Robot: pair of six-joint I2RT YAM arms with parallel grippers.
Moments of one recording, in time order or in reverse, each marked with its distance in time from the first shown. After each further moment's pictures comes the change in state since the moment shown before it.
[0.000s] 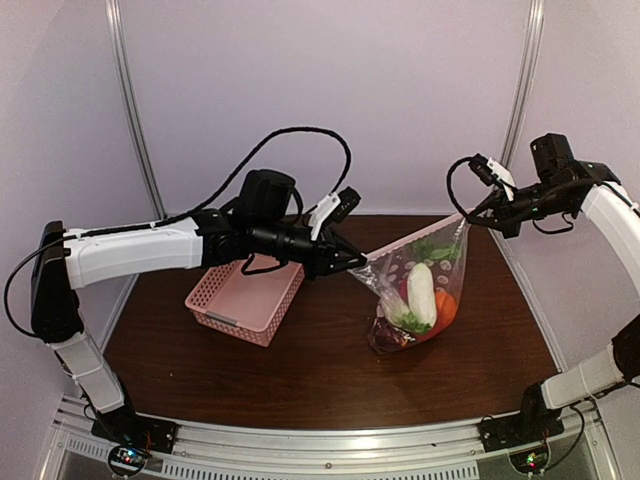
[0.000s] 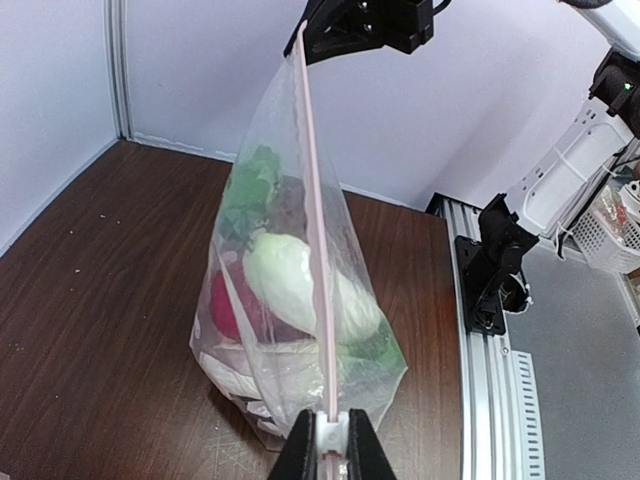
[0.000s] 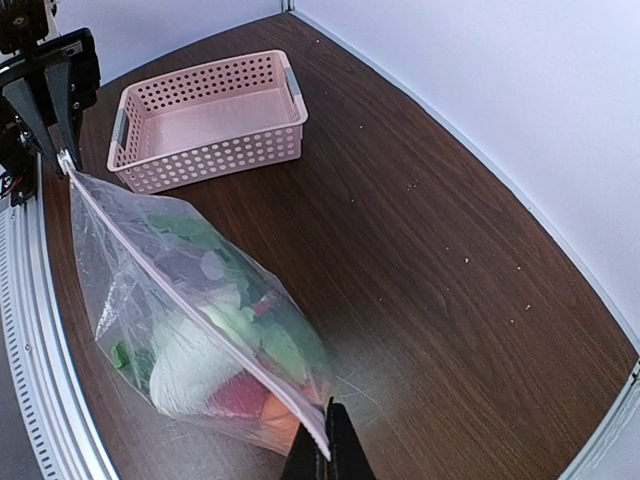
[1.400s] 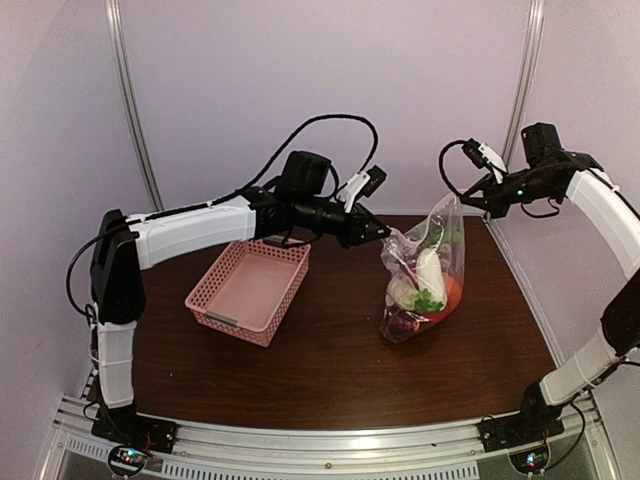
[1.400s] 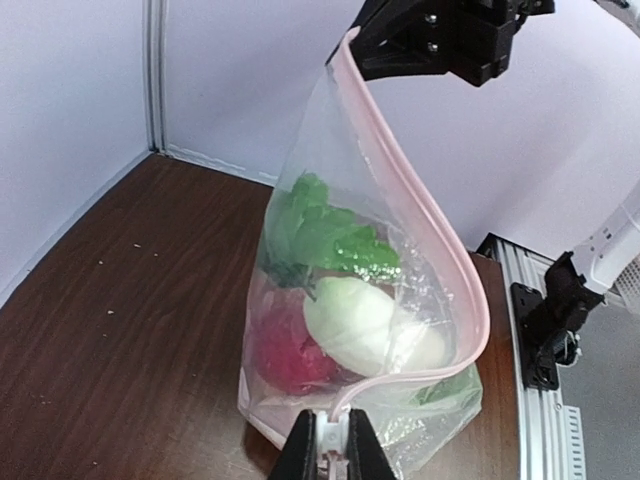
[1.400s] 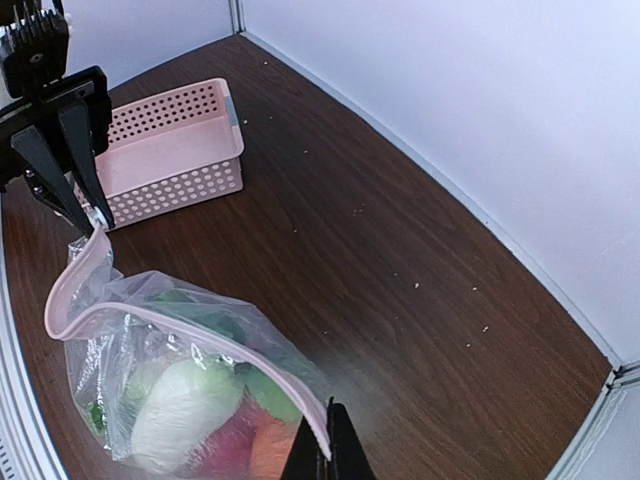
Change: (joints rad) left arm 0.047 0.342 0.431 -0.079 0.004 -0.025; right arm -0.004 0.130 0.080 0.130 0.024 0.075
